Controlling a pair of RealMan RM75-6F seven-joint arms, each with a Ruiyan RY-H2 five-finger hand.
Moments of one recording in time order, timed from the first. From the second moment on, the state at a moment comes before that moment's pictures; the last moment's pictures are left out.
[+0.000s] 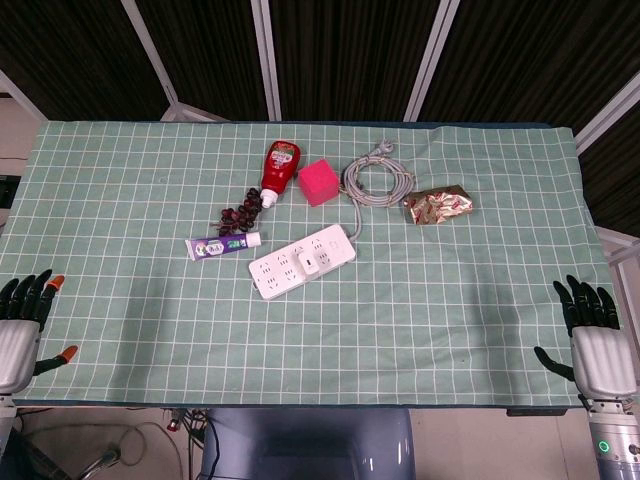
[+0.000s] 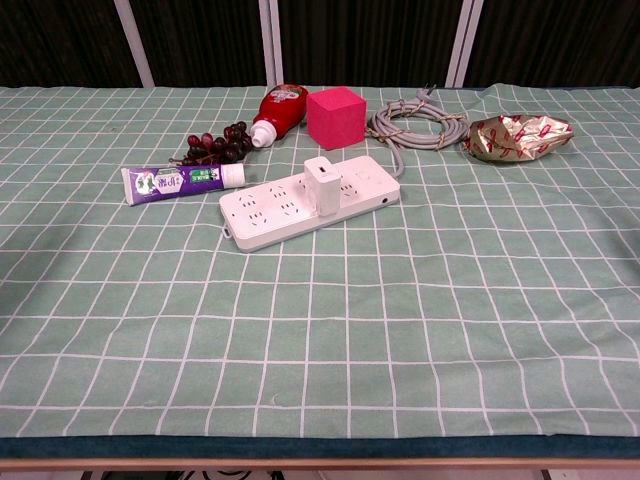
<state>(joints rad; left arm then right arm) -0.09 -1.16 -0.03 -1.59 1.51 1.50 0.15 0.08 -1.18 0.09 -1.58 -1.47 1.51 -0.12</state>
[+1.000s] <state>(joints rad) -0.18 -1.17 -0.02 -1.66 1.57 1.38 0.22 0.10 -1.19 0.07 -1.60 -1.49 1.46 -0.20</state>
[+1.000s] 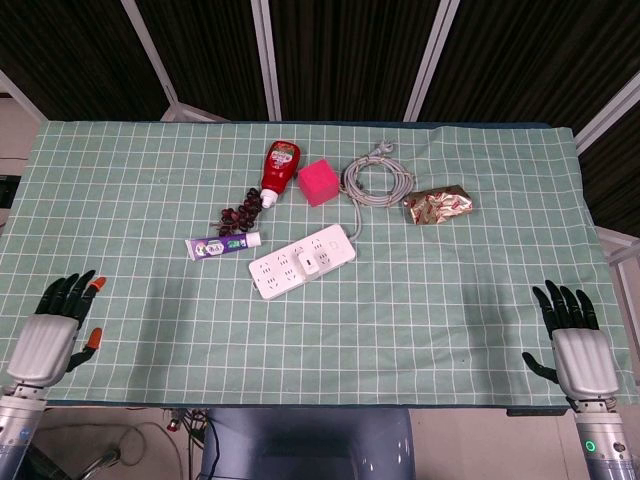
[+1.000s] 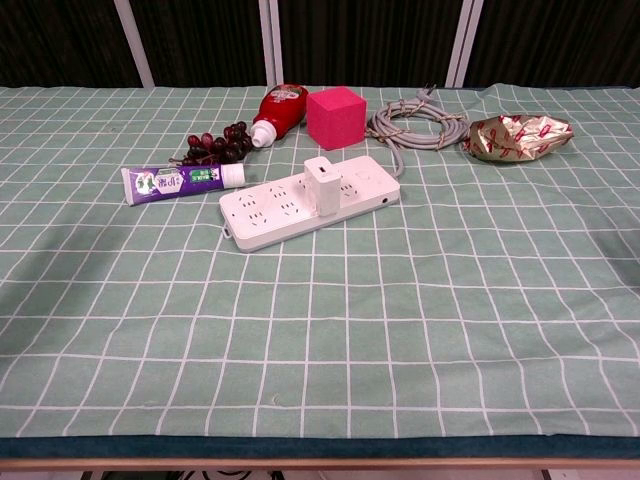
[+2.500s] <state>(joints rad) -0.76 -1.49 -0.16 -1.60 1.12 0.80 0.70 0.29 -1.10 0.17 -1.86 -1.30 1.25 -0.51</state>
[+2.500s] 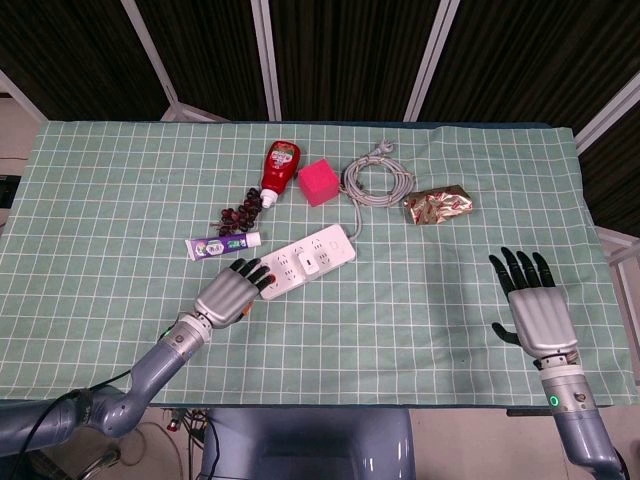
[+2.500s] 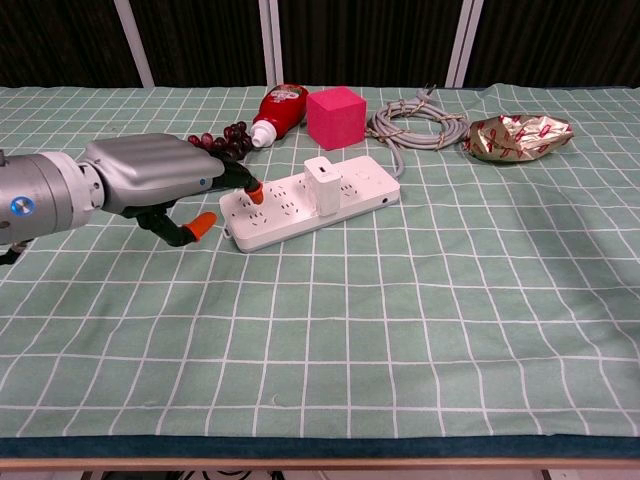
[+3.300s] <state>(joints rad) -0.80 -1.59 -0.11 -1.46 1.12 0.80 0.59 0.52 -1.22 0.22 -1.89 -1.13 1.10 -0.76</state>
